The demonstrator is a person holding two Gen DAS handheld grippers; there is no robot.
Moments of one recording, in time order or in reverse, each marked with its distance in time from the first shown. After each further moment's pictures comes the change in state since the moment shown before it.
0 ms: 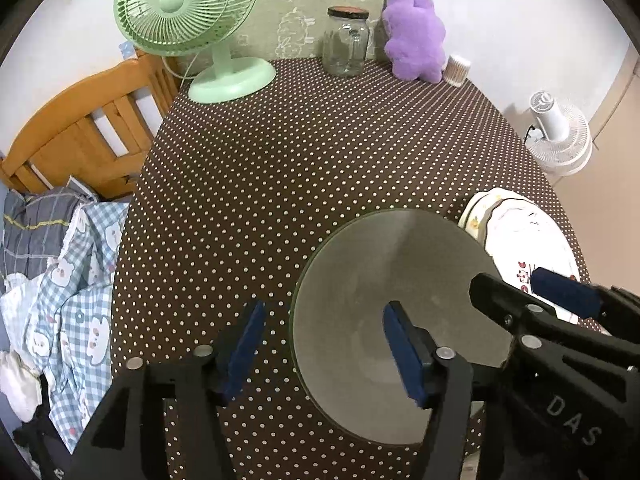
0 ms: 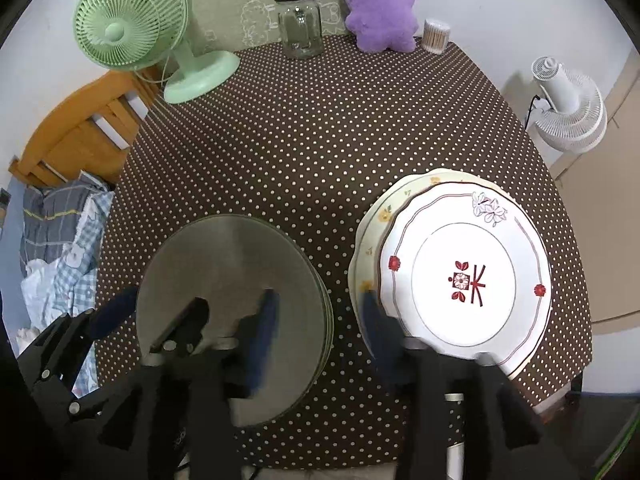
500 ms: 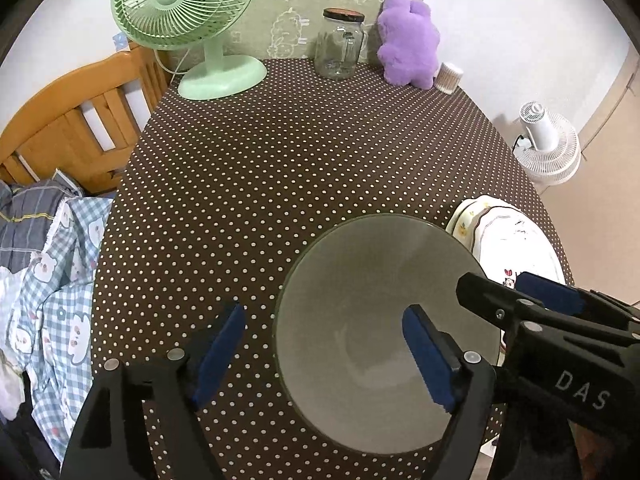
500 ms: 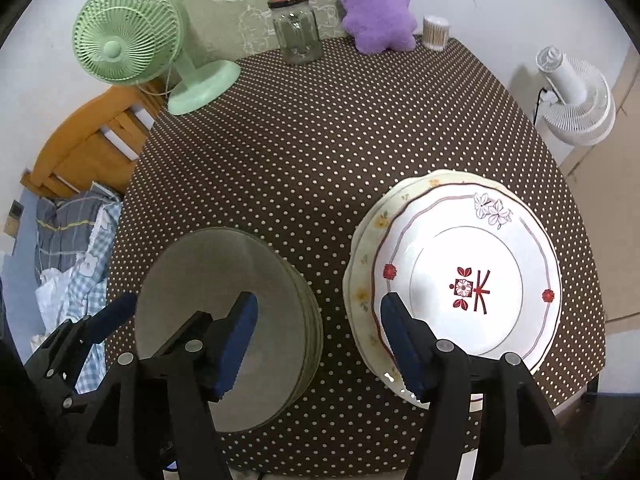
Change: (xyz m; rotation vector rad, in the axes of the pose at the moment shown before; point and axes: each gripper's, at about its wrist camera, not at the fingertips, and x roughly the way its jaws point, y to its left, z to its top) left arm 0.008 0.003 0.002 -0.029 -0.007 -0.068; right arm 0.008 -0.019 0.003 0.027 0.001 0.071
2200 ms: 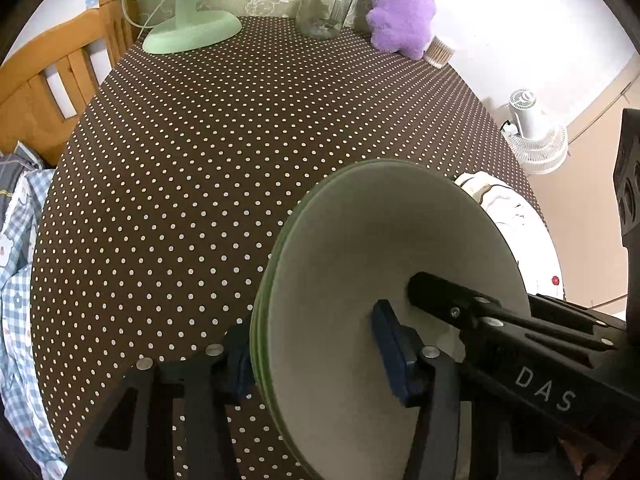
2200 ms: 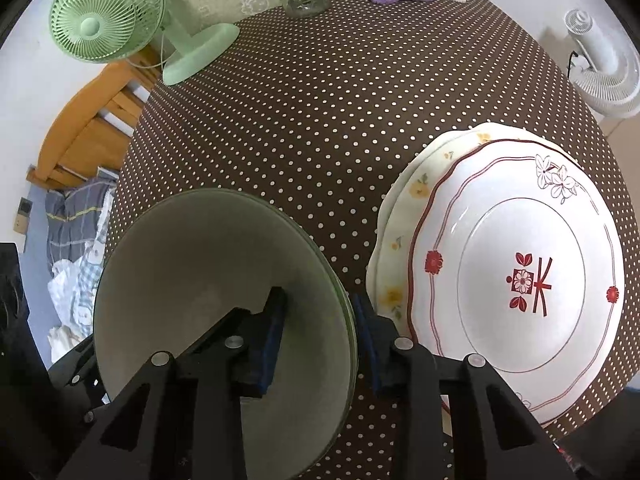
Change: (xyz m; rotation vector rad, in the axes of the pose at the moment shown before) left arm 0.053 -0.005 -0.005 -0.031 0.102 -0.135; right arm 0.062 0.006 0.006 0.019 0.120 0.086
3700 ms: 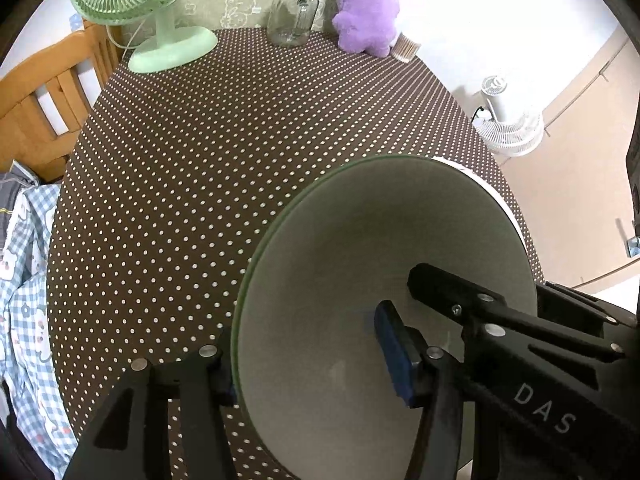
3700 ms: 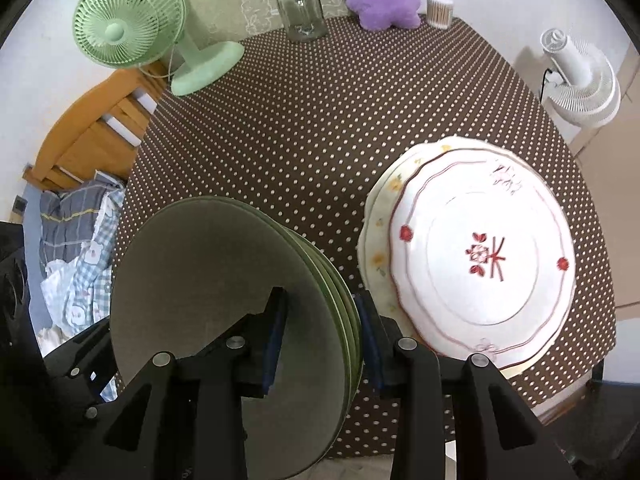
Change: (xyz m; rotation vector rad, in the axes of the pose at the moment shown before) left arm -0.060 -0.021 -0.023 0.063 0.010 -0.024; right arm -0.055 0.007 -0.025 -0.014 -0.064 -0.059
